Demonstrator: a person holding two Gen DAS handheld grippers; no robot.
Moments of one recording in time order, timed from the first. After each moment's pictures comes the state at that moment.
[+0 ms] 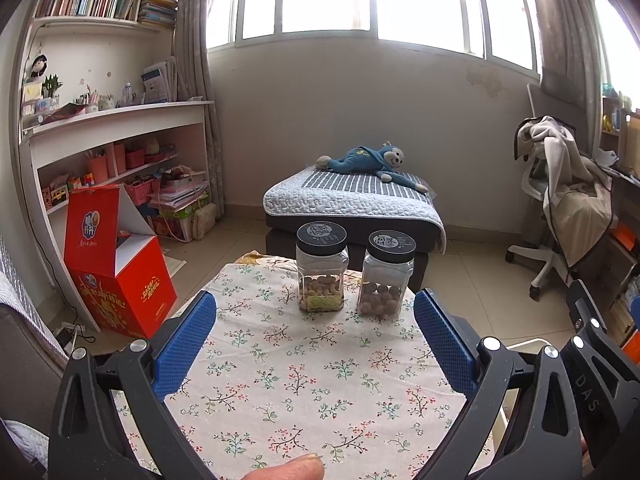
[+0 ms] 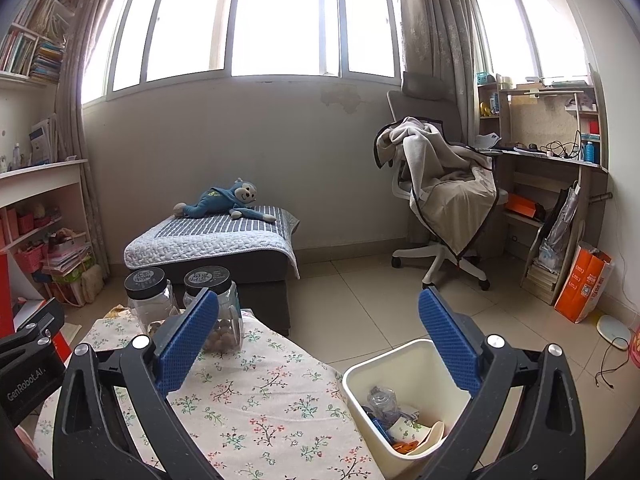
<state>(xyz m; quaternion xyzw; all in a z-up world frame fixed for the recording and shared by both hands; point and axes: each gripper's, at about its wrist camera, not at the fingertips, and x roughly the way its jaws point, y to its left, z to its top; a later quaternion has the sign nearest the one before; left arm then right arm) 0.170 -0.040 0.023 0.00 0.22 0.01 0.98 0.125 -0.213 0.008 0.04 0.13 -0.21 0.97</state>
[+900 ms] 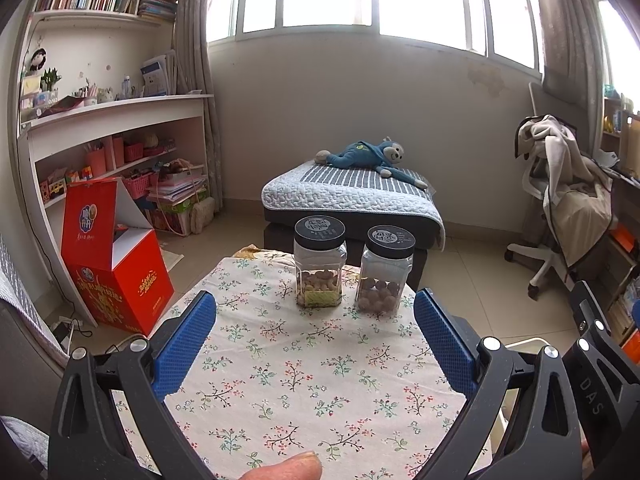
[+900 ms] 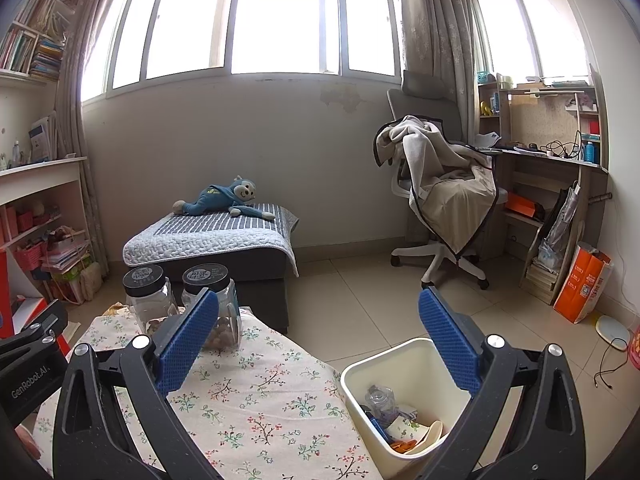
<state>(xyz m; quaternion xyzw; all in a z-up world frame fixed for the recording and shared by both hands) 0.174 -0.041 0.020 -0.01 0.23 0.01 0.97 0.123 -0.215 0.009 0.04 0.13 -0.21 0.97</state>
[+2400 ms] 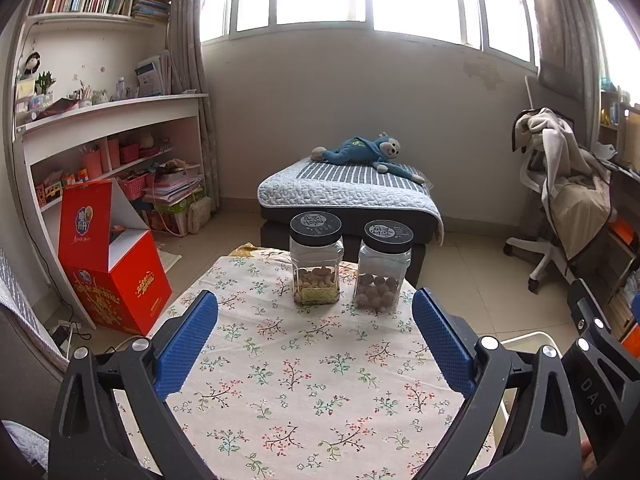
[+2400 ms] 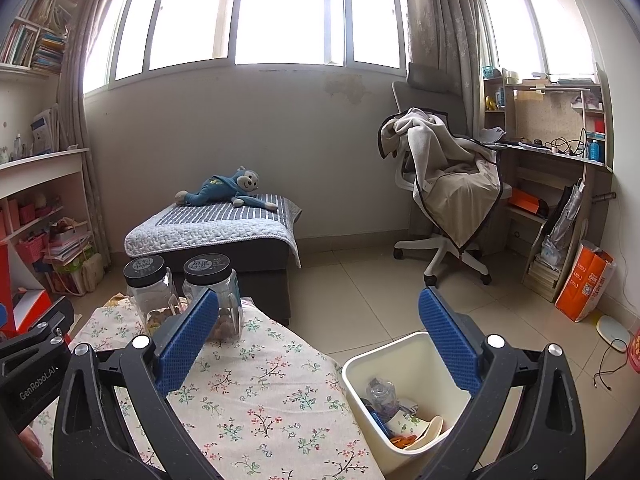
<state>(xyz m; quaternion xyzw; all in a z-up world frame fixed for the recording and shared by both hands) 0.177 -0.048 0.011 0.00 0.23 0.00 0.97 0.124 -0.221 -0.003 0.03 0.15 -0.20 0.97</state>
